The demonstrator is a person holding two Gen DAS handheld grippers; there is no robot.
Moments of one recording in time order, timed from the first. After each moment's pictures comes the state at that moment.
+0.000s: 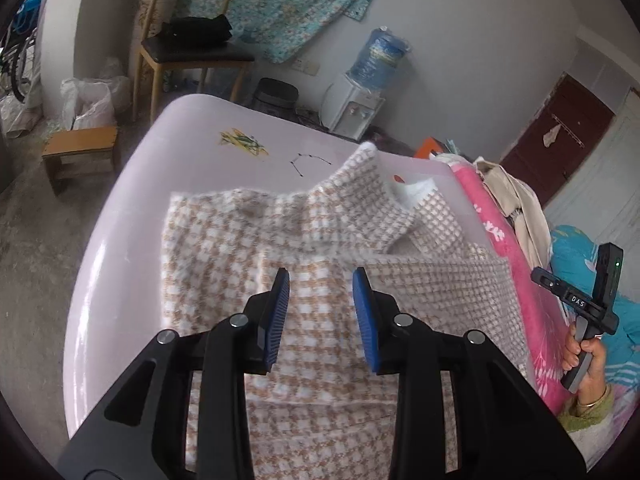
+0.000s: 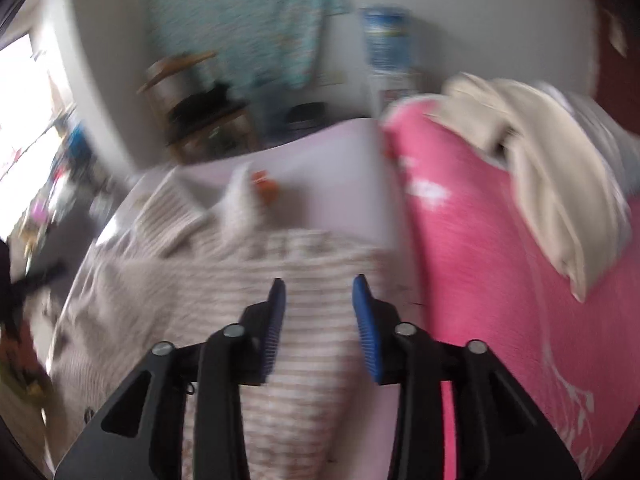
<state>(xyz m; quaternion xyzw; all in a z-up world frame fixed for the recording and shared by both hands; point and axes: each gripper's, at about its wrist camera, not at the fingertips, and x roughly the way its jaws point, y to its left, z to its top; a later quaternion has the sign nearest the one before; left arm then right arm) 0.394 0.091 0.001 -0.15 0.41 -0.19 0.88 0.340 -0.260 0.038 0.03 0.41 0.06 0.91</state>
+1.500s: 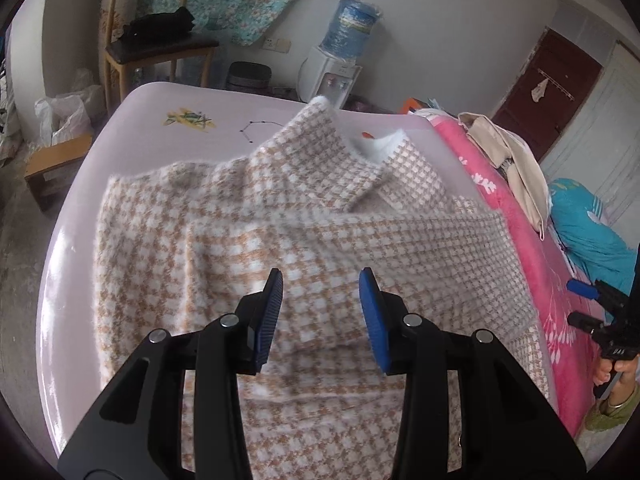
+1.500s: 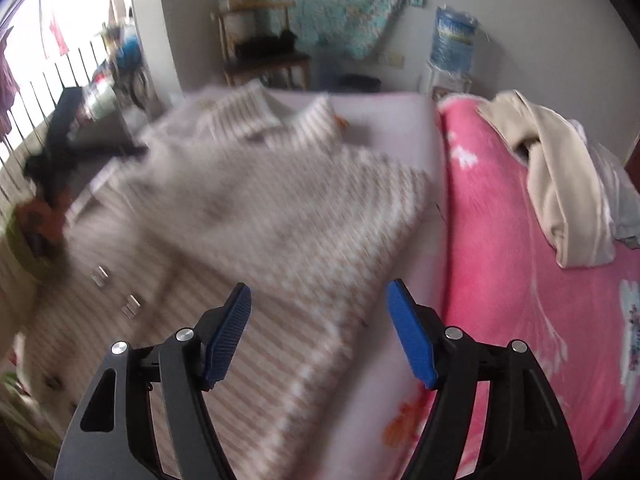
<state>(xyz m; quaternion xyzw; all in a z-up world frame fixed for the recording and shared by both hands) 0.383 0.032 -0.009 -0.08 0.43 -0.22 0.87 0.237 -0.254 0.046 -0.01 0.41 0.11 0.91</state>
